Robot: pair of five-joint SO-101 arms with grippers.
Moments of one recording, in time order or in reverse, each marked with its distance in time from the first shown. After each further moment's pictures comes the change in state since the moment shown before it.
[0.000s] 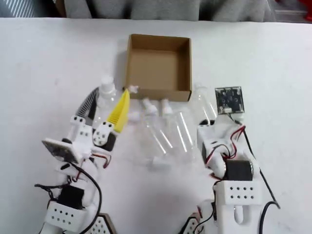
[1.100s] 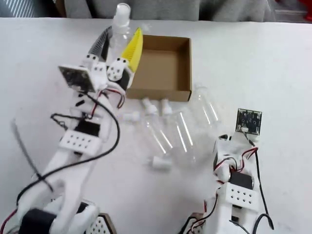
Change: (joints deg) left arm 0.0 73.8 -44.3 -30.5 0.0; right arm 14.6 0.0 20.8 -21.0 0.5
